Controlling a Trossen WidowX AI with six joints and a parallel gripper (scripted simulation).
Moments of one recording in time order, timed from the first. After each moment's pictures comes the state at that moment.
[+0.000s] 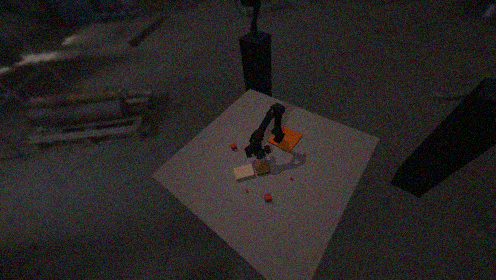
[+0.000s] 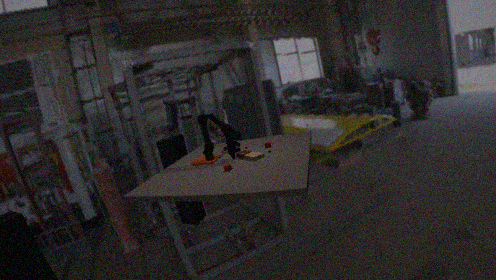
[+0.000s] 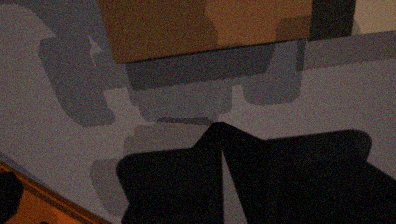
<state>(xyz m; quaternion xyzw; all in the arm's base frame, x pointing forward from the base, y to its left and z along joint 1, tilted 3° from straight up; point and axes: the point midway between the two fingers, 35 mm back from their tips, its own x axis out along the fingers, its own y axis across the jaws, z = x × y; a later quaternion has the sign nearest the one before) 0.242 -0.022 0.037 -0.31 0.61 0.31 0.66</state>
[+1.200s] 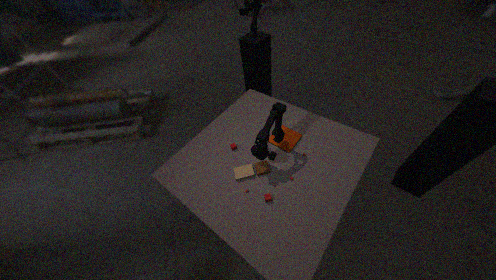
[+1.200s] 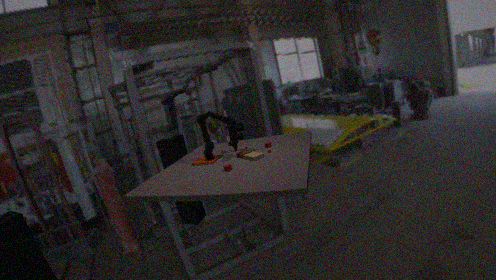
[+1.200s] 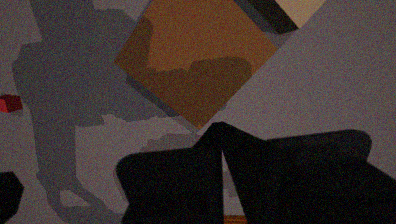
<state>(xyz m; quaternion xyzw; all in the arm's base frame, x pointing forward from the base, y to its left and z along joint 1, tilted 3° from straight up) 0.250 0.039 0.091 -0.05 0.68 0.08 0.73</state>
